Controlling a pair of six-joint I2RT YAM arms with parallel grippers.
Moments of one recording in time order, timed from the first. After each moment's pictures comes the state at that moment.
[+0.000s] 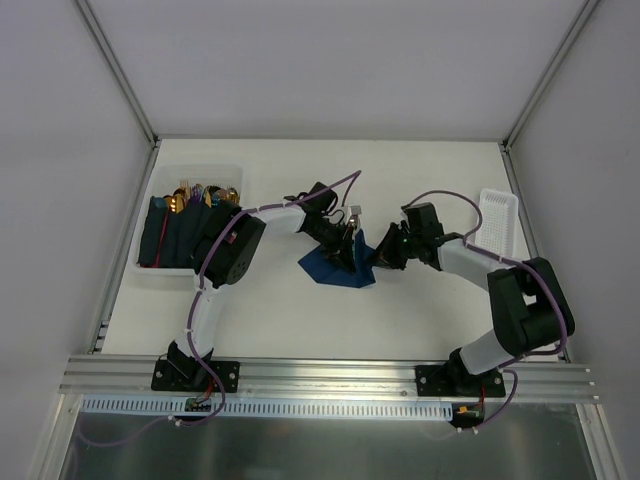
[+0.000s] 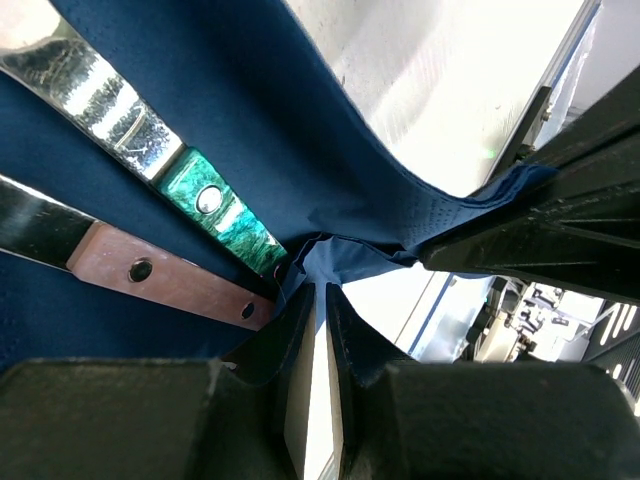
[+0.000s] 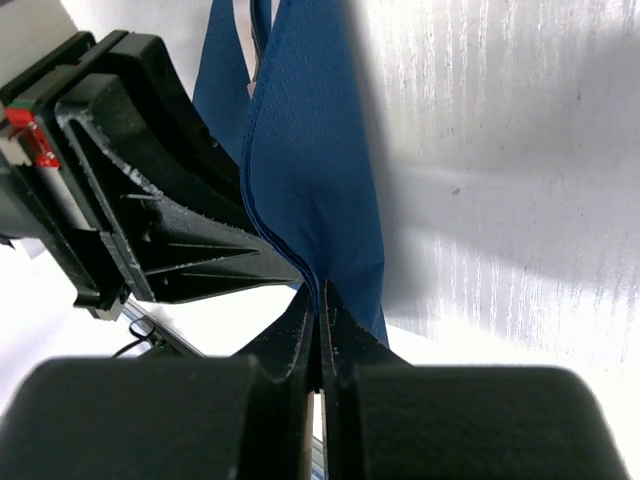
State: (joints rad) left arm -0.62 2.22 1.49 -0.40 0.89 -0.38; right arm 0.36 1.53 0.75 -0.14 -0.43 0.81
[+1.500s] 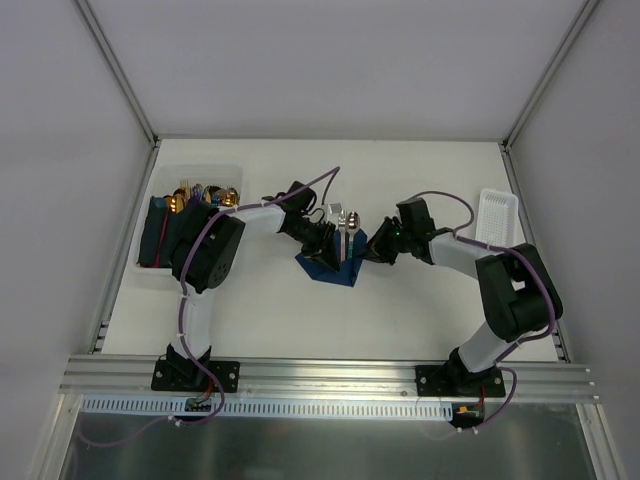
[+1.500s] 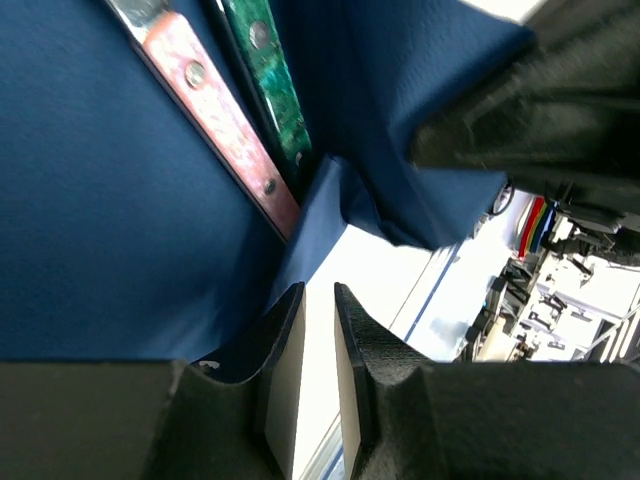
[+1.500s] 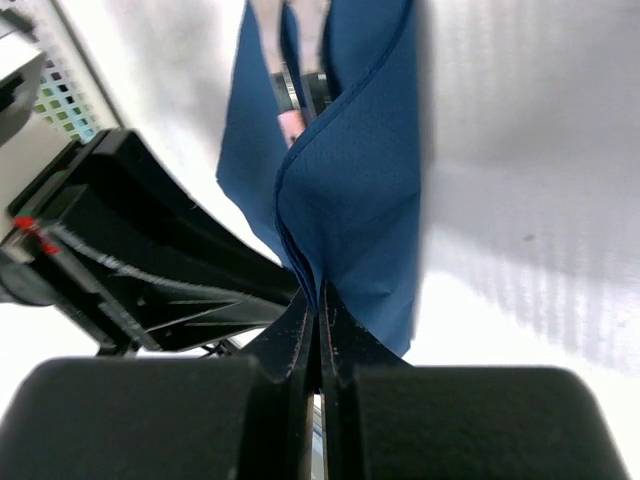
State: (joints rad) left arm -0.54 2.07 1.32 -0.40 0.89 -0.34; right arm 0.38 1.63 0.80 -0.05 -0.46 0.99
